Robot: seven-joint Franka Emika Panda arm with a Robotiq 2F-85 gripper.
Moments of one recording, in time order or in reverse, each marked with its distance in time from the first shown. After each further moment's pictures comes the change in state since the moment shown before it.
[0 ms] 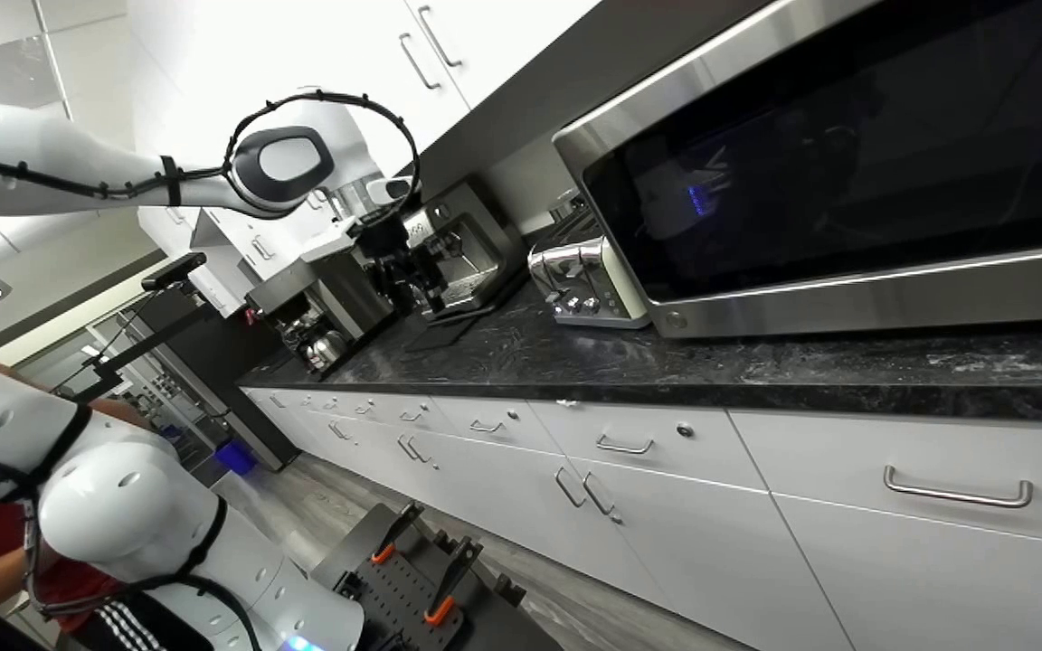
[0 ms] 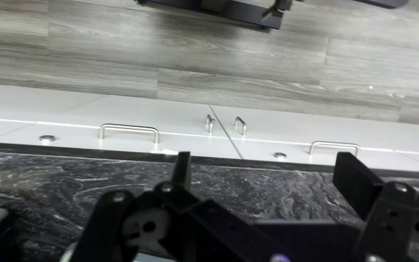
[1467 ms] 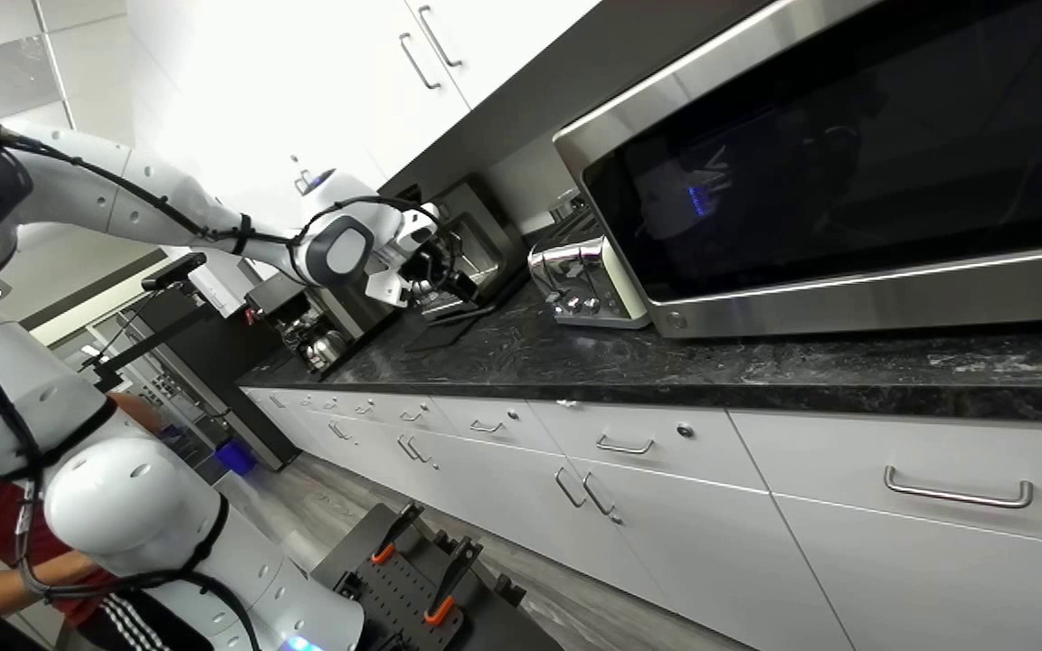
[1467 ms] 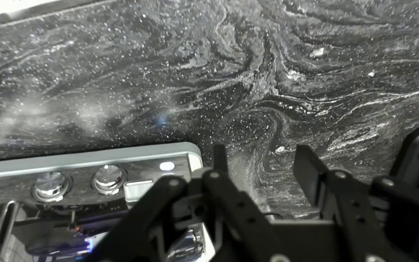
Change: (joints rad) arm 0.084 0.269 0.159 -0.084 0.238 0.895 0.298
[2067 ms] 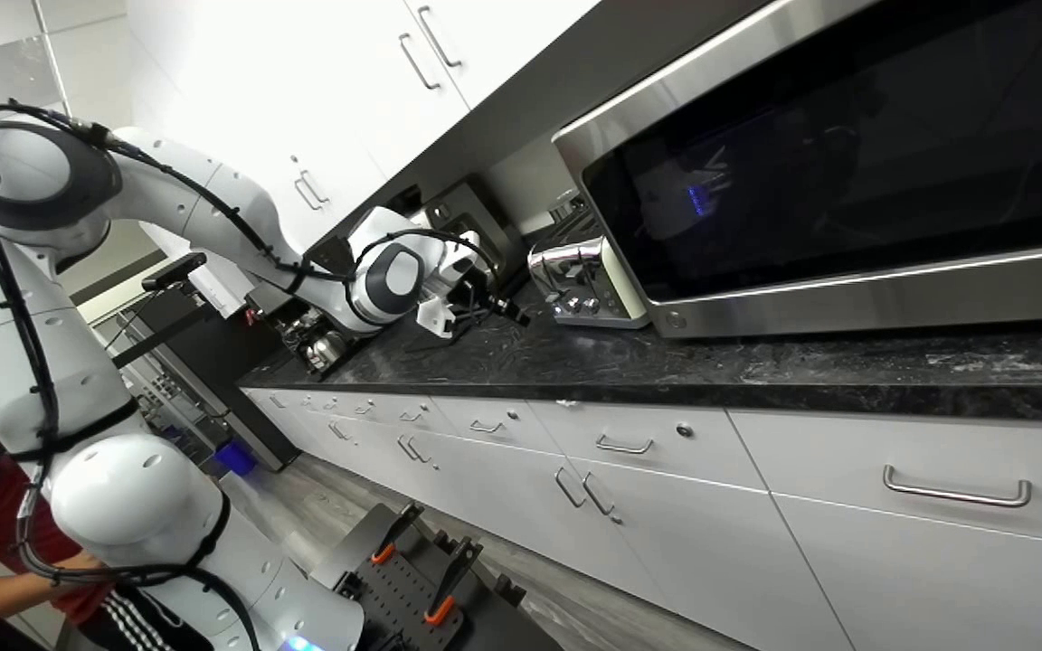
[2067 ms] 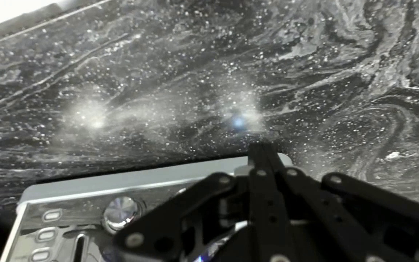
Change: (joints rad) arm 0.095 0.238 -0.236 0.021 -0.462 0.242 0.415
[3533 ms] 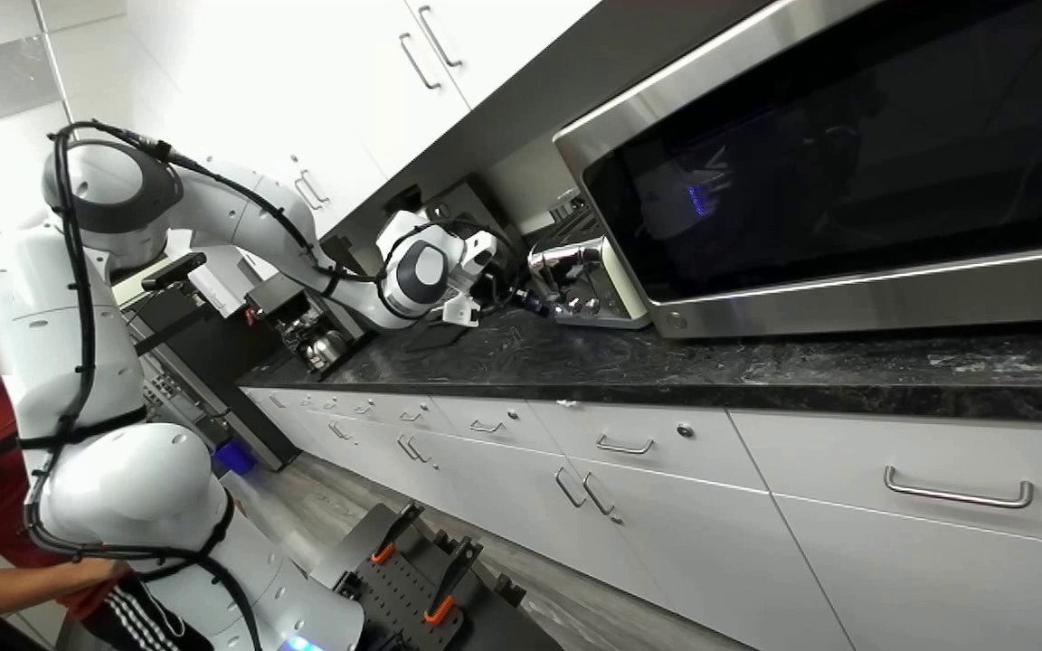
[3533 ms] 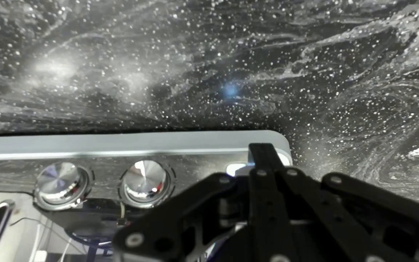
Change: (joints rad) arm 0.245 0.199 -0.216 0.196 -0.010 0.000 0.016
